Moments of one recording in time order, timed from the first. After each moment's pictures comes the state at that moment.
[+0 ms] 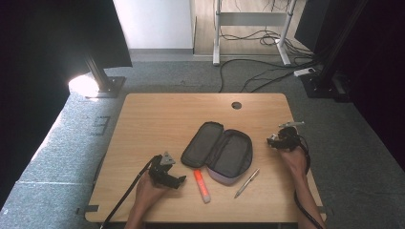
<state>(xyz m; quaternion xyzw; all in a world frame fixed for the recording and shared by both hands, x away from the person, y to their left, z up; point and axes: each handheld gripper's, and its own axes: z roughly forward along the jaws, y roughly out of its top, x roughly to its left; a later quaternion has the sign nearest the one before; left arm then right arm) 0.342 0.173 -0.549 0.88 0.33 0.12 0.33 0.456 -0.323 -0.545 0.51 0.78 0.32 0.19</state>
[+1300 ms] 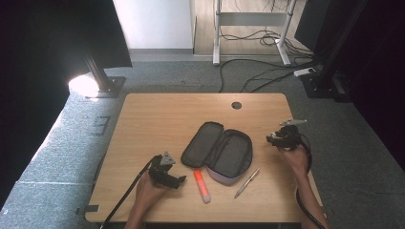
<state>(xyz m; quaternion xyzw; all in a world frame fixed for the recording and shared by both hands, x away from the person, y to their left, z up) 0.342 0.173 -0.549 0.88 0.33 0.12 0.33 0.440 -0.313 -0.514 0.49 0.78 0.35 0.19</state>
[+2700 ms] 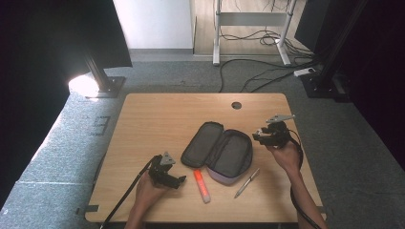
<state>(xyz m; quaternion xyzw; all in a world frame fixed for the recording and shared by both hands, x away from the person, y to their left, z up) 0.342 0.173 -0.549 0.88 0.33 0.12 0.33 0.425 -0.258 -0.470 0.42 0.81 0.38 0.18</state>
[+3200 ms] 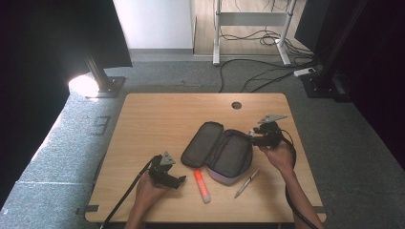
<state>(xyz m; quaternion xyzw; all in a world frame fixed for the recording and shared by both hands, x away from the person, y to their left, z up) 0.342 0.173 -0.549 0.88 0.33 0.12 0.33 0.423 -0.233 -0.465 0.39 0.82 0.38 0.17</state>
